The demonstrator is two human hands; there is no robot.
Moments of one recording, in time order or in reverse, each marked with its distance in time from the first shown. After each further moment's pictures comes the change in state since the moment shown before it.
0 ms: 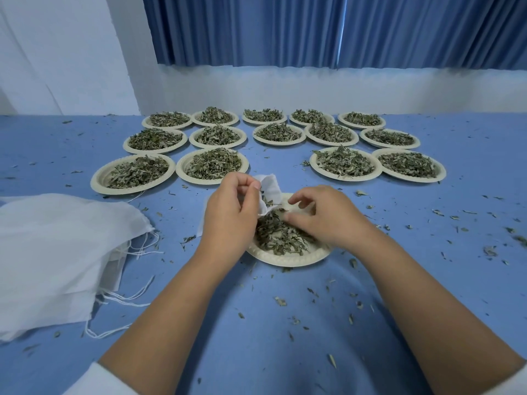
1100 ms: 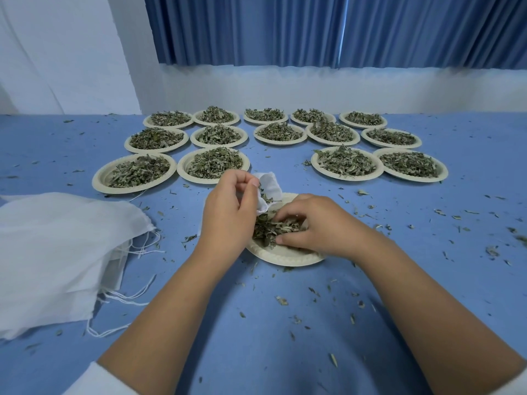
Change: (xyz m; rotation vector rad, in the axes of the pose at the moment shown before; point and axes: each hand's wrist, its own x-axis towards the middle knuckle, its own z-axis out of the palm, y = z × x) left_hand 0.002 0.000 -0.003 0.009 0.019 0.051; right_hand -0.008 -0.007 0.003 -0.024 -0.154 -0.213
